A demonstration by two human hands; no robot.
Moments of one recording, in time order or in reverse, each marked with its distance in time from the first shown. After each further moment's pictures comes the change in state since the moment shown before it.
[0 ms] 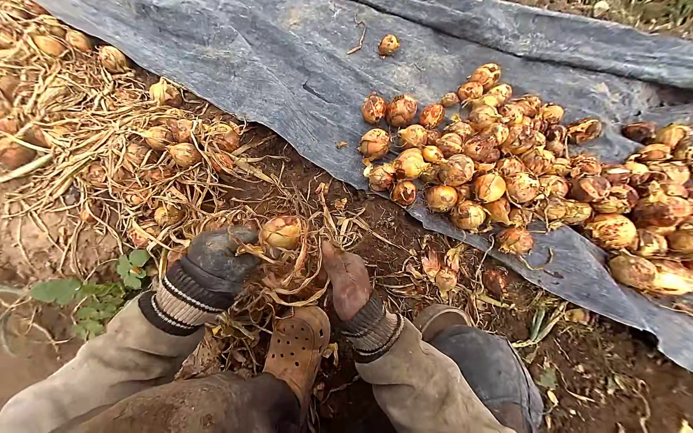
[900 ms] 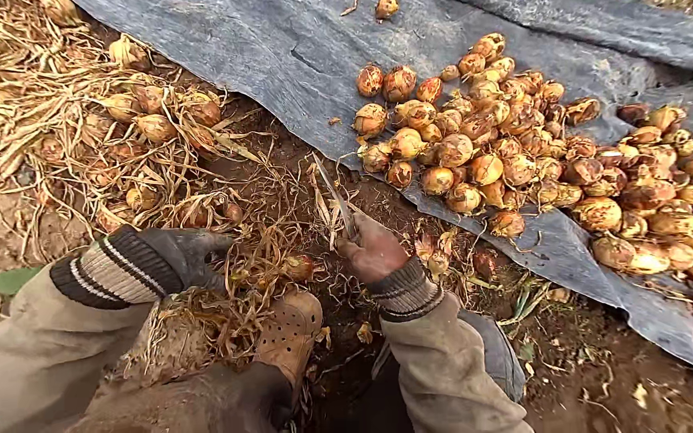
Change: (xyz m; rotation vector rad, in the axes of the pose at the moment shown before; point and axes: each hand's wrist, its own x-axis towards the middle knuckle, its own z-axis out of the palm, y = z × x) left_hand 0.019 0.000 -0.043 0.340 -0.905 -0.306; right_hand 0.029 -0.013 -0.059 -0.610 -0.200 0.220
